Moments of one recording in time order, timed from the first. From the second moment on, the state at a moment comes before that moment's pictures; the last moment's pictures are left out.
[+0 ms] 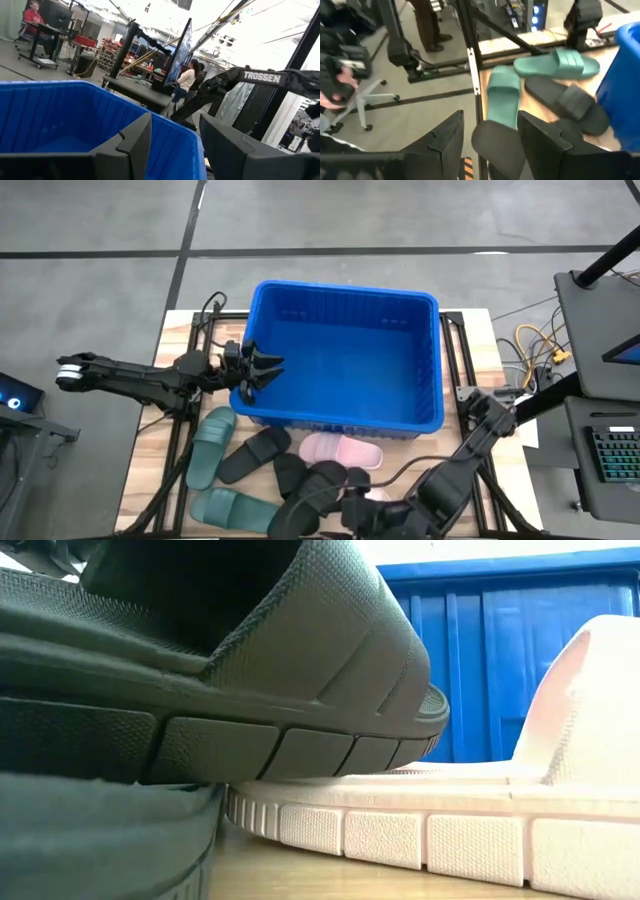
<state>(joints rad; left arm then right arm) 0.00 0.87 0.48 0.64 -0.16 -0.39 0.76 2.08 2.27 -0.77 0.59 0.61</state>
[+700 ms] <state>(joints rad) 0.00 0.87 0.48 0.60 -0.16 -0.38 0.76 2.18 2.27 -0.92 0.60 0.81</state>
